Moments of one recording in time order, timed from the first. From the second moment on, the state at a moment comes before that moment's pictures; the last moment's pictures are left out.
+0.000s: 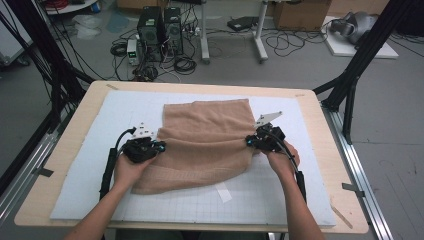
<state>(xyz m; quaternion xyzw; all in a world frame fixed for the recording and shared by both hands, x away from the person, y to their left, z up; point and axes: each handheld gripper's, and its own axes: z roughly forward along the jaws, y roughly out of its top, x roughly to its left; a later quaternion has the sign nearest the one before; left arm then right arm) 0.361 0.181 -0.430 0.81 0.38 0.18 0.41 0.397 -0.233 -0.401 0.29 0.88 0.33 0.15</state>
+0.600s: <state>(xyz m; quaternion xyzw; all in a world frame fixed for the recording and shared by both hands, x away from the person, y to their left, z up) 0.302 0.203 -0.413 0.84 0.31 0.16 0.42 0.312 -0.220 -0.382 0.19 0.89 0.40 0.10</state>
